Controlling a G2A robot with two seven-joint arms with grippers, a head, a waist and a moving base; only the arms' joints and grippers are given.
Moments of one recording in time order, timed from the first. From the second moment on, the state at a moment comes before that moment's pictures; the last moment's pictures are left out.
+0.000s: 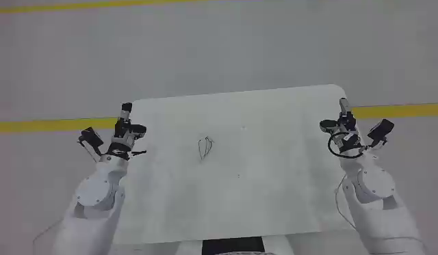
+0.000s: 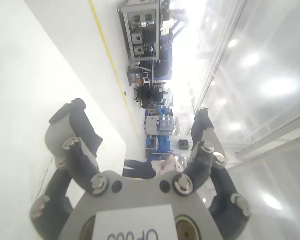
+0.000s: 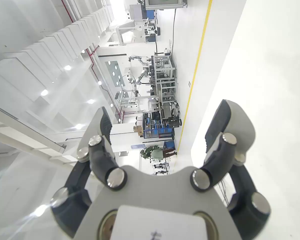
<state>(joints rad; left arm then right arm) 1.74 -1.14 -1.59 -1.87 -0.28 0.04 -0.10 -1.73 -1.15 1.60 -1.80 0.42 0.00 0.00</state>
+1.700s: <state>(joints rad) 1.49 -1.09 -1.31 -1.95 0.42 0.33 -0.85 -1.73 -1.15 1.60 -1.80 0.42 0.00 0.00</state>
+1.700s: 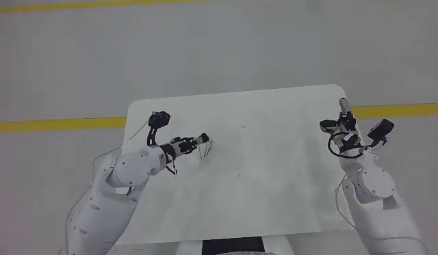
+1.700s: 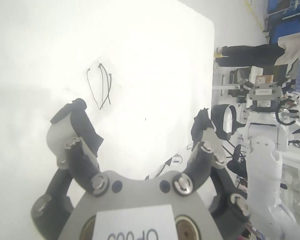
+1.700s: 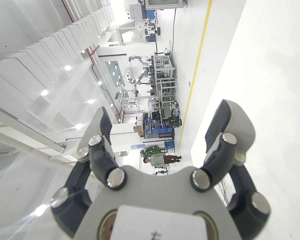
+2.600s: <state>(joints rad) 1.30 -1.09 -1.21 -1.93 0.61 0.34 -1.14 -1.73 -1.15 1.60 -1.80 0.42 0.00 0.00</state>
